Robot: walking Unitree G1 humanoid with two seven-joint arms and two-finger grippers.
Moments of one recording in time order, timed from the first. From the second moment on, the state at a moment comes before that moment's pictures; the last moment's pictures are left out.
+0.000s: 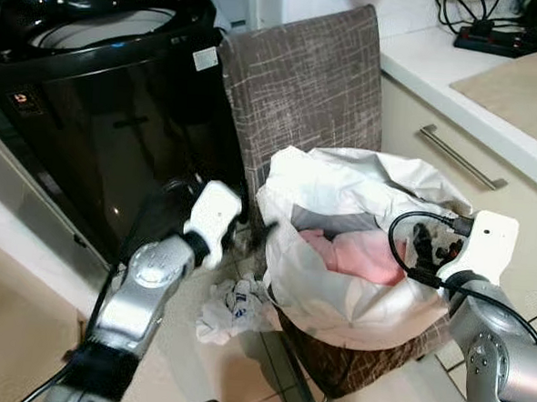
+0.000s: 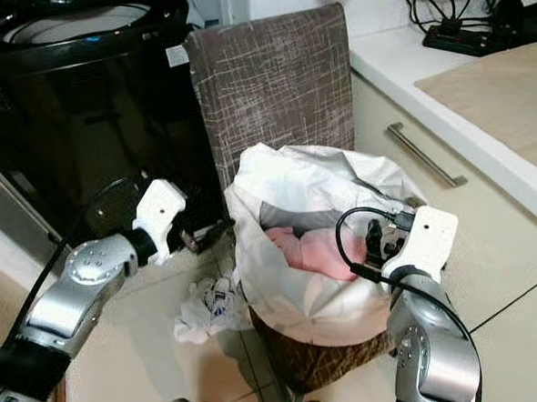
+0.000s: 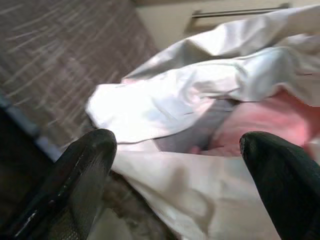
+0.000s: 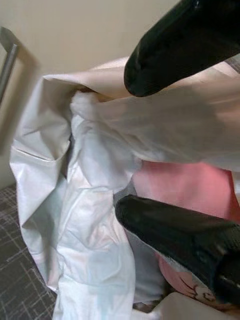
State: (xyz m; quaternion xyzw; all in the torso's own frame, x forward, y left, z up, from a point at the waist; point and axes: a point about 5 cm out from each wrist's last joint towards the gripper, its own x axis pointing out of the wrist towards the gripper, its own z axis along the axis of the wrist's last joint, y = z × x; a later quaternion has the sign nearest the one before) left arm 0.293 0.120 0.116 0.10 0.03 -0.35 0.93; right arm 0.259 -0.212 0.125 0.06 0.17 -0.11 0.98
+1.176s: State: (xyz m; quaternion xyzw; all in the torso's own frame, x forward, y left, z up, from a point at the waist) left arm 0.273 0.108 0.128 0.09 0.06 -0.46 0.88; right arm 0.266 -0.200 0.110 0.03 0.21 -0.12 0.97
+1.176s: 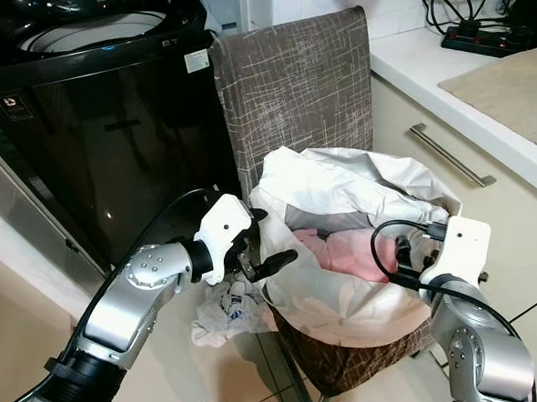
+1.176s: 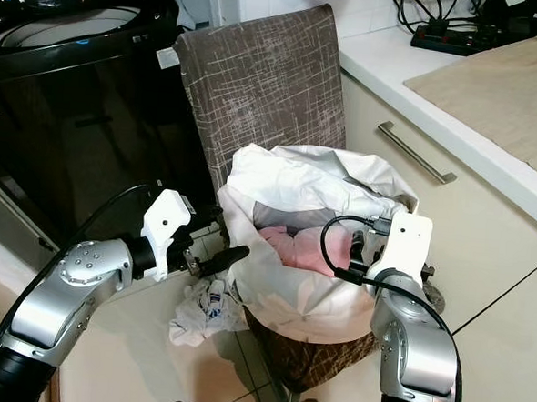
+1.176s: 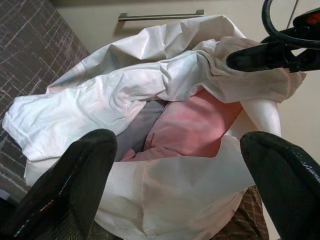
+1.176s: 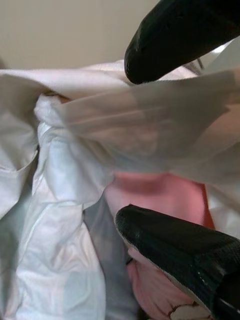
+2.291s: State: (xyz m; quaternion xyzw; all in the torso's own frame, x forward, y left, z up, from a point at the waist) left arm 0.269 0.106 0.129 0.09 0.06 -0.45 0.88; right arm 0.291 -0.190 0.076 0.04 0.24 -0.10 0.96
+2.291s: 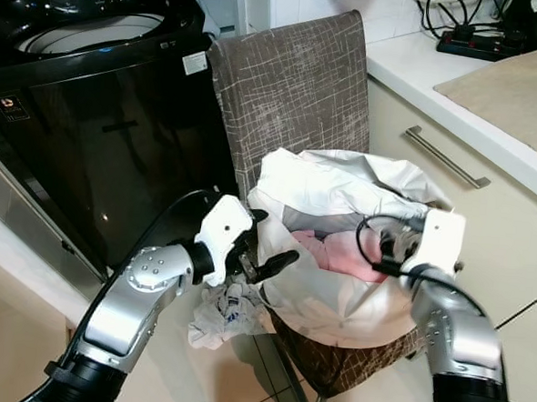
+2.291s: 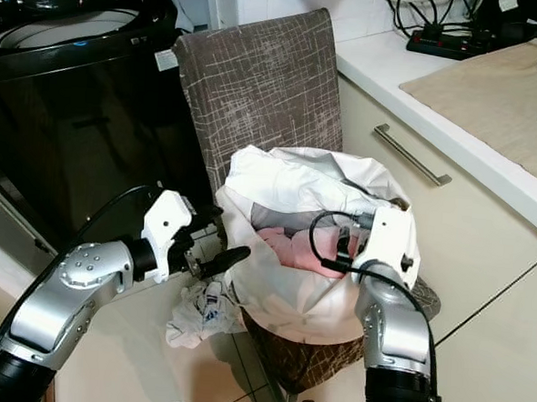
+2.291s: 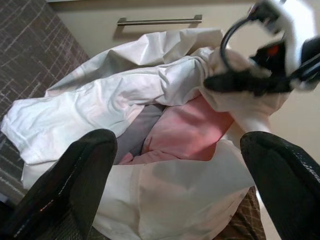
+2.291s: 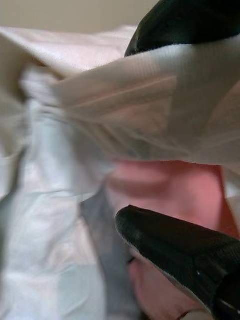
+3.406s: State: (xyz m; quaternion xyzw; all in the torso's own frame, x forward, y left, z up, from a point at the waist) left arm 0.270 0.098 0.132 0.07 0.05 -0.44 0.90; right arm 0.333 -0.185 0.062 0.09 0.20 -0.08 0.97
